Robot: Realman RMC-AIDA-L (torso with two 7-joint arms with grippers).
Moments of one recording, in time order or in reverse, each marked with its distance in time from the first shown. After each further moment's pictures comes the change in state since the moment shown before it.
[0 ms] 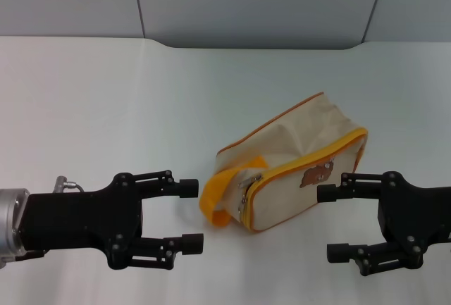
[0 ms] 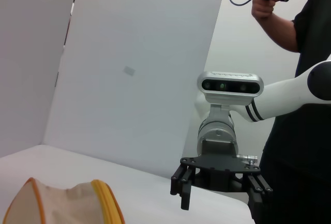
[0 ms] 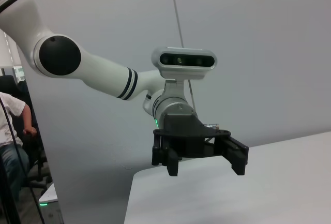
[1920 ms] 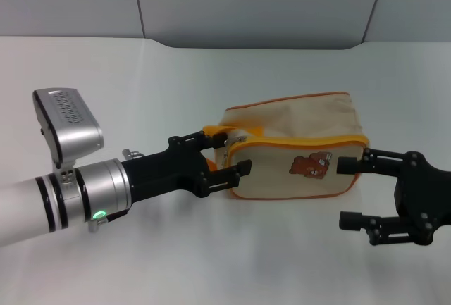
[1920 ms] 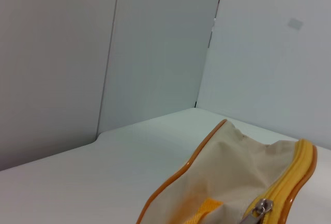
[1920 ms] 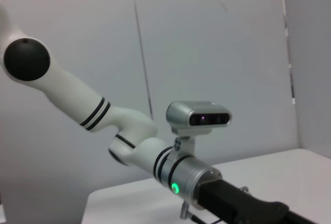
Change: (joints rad) left arm -0.188 -0.073 0.099 -0.370 -0.275 -0.651 0.254; right arm -0.031 -0.003 0.122 0.001 -0.002 0.016 -0.038
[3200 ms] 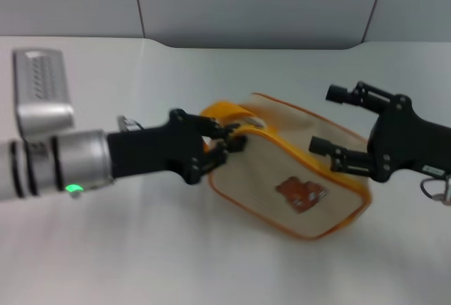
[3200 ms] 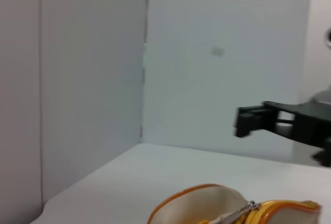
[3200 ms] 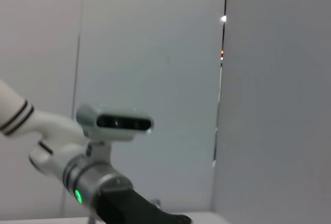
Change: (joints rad) left arm 0.010 0.036 0.016 0.197 0.088 0.210 -0.034; right arm 0.041 0.102 0.219 0.011 0.018 0.118 -0.257
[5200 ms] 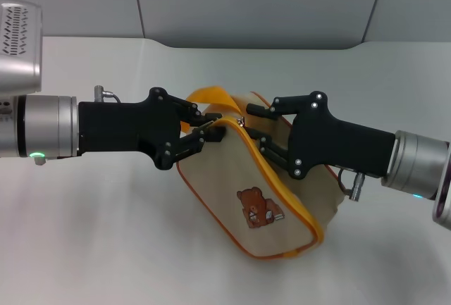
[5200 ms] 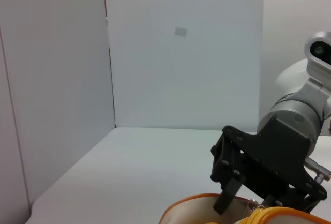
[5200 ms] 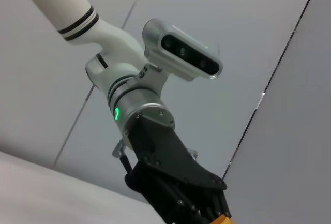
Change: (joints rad) left arm -0.017 0.058 -0.024 0.202 0.153 0.113 -0.160; right arm 0.138 0.012 -0.214 0.269 0.175 0.221 -0.510
